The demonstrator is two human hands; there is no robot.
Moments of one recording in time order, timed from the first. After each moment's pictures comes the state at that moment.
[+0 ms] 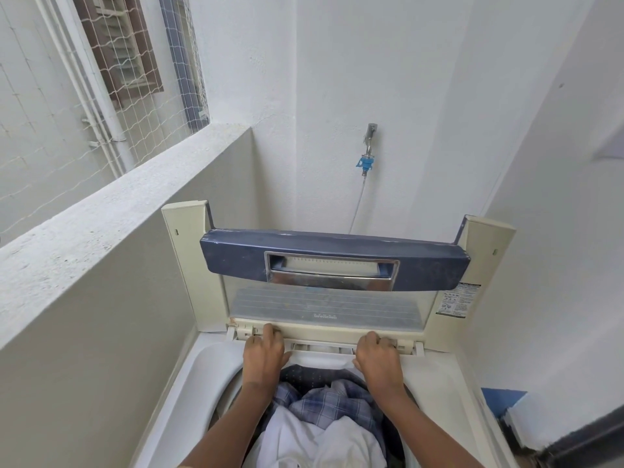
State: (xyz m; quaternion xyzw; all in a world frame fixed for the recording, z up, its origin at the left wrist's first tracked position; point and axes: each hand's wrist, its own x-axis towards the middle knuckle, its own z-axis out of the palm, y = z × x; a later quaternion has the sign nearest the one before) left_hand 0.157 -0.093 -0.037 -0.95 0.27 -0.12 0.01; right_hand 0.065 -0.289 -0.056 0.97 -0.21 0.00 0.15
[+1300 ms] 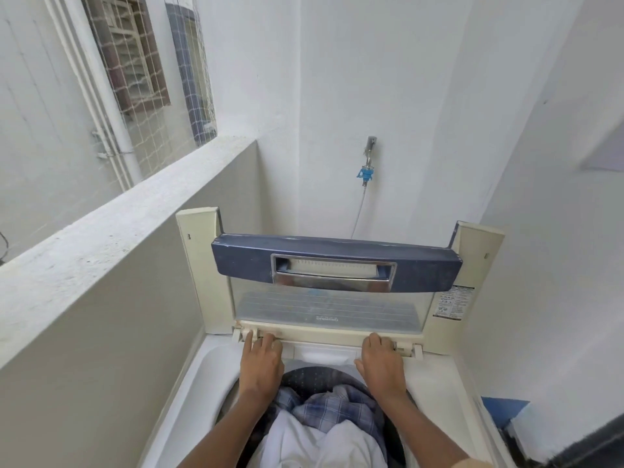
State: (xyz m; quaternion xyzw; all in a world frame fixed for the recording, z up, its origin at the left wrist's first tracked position) left_hand 0.145 -0.074 -0.039 -0.95 0.27 -0.17 -0.04; right_hand 0.046 -0.283 -0.035 0.97 -0.22 0.00 0.06
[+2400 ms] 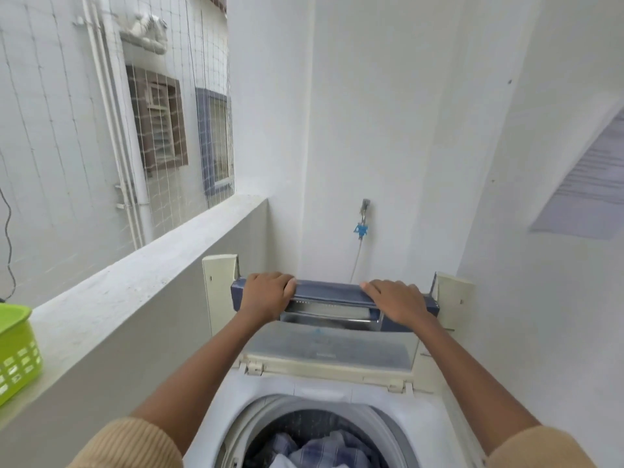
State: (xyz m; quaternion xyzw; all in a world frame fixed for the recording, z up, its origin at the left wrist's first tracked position) left_hand 0.176 -0.077 0.182 -0.92 0.32 -0.18 -0.14; right_hand 0.054 -0.307 0.200 0.98 -0.16 0.10 -0.03
